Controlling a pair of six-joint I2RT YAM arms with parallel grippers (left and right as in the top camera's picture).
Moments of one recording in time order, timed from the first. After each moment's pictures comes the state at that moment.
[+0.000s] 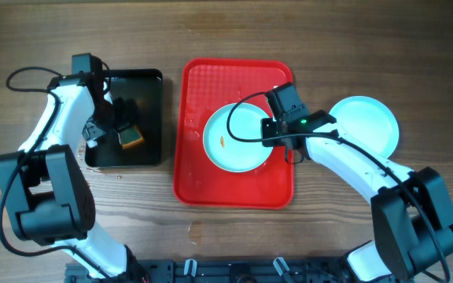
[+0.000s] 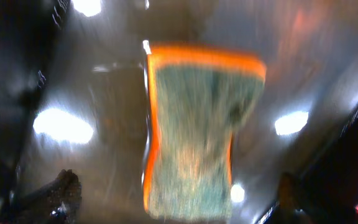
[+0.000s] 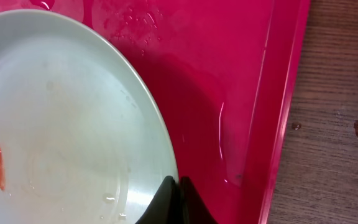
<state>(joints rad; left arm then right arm) 0.13 1.86 1.28 -0.90 0.05 -0.37 0.47 1.68 0.99 -0.47 0.06 0.37</state>
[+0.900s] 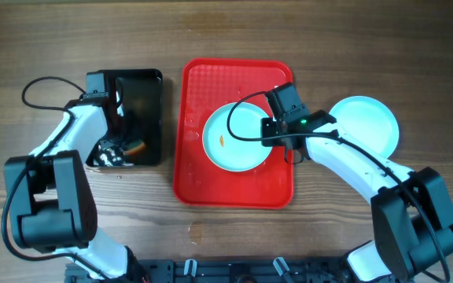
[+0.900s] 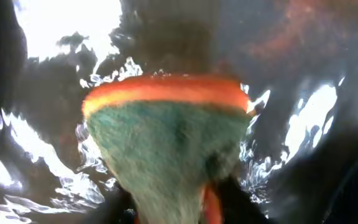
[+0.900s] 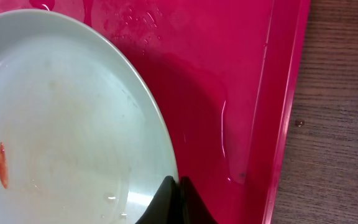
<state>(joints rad) 0.08 1.81 1.05 -0.64 0.04 -0.31 0.47 1.68 0.99 -0.47 0.05 0.39</state>
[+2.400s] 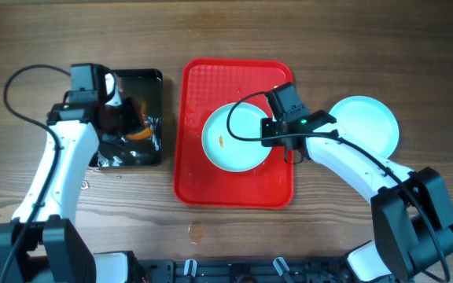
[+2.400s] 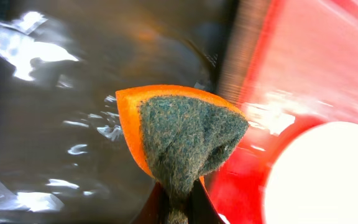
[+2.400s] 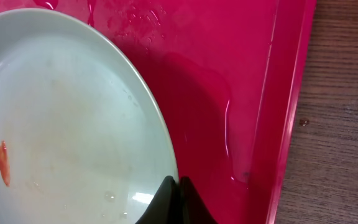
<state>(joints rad) 0.03 1.52 1.07 -0.71 0.23 -0.33 0.47 1.68 0.99 -0.47 0.04 0.39</state>
